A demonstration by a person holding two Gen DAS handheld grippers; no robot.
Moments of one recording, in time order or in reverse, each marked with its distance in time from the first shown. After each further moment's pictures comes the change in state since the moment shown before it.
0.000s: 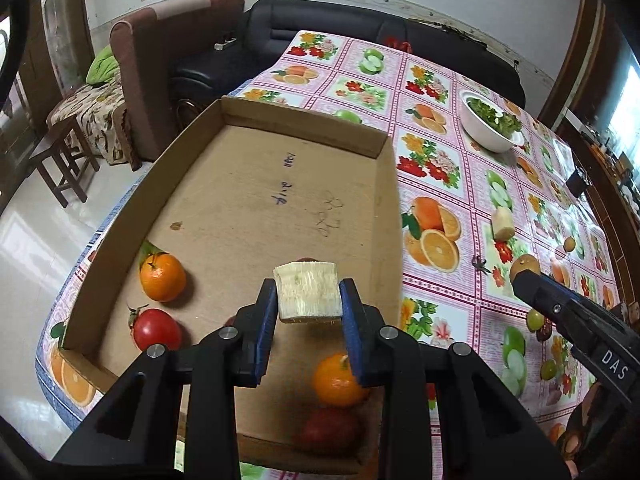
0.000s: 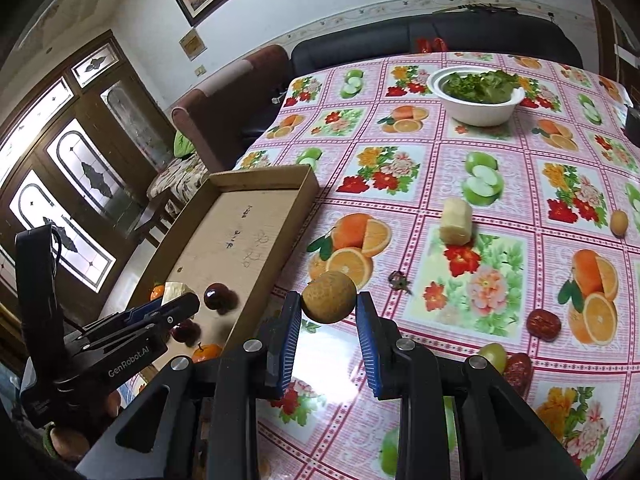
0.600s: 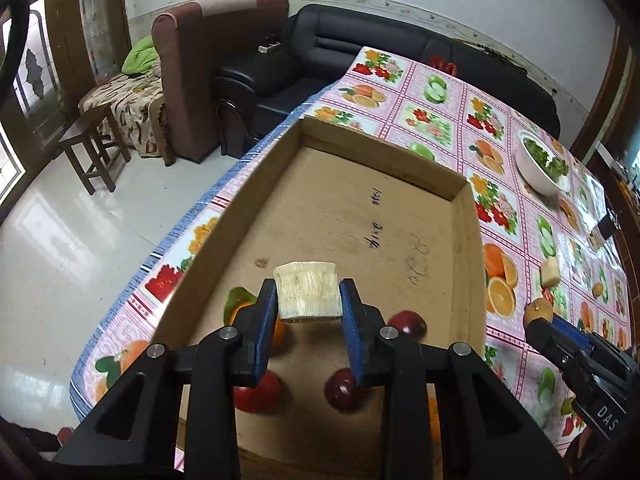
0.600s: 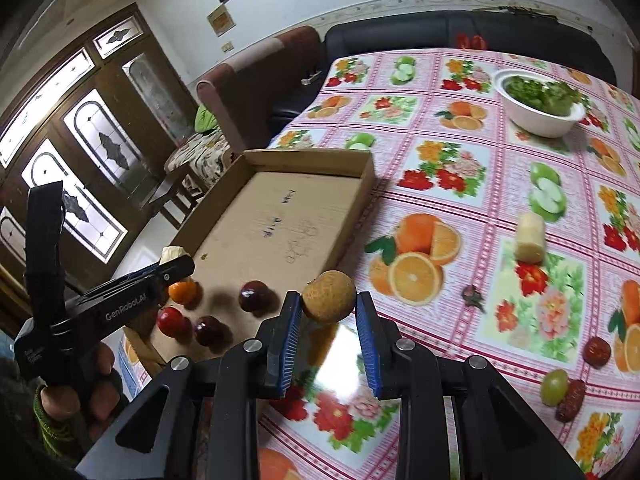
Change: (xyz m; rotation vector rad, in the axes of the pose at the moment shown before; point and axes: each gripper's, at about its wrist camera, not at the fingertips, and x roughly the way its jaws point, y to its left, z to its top) left arm 0.007 0.061 0.027 -0.092 -0.029 0.089; right arm 0.034 0.048 0.010 -0.095 0.049 0.056
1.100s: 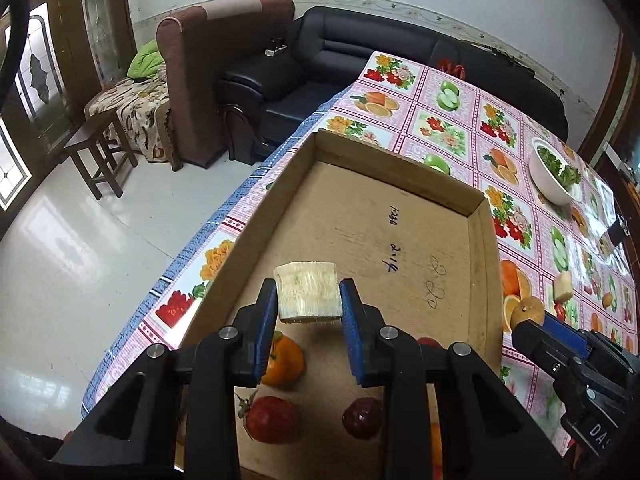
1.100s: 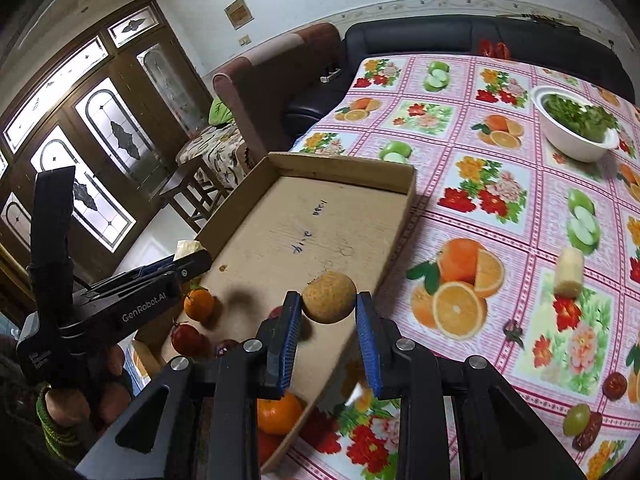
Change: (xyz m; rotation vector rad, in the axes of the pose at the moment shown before) left arm 0.010 0.005 0.018 0.006 -0.004 0.034; right arm 0.023 0.027 0.020 -0.048 0.012 0.032
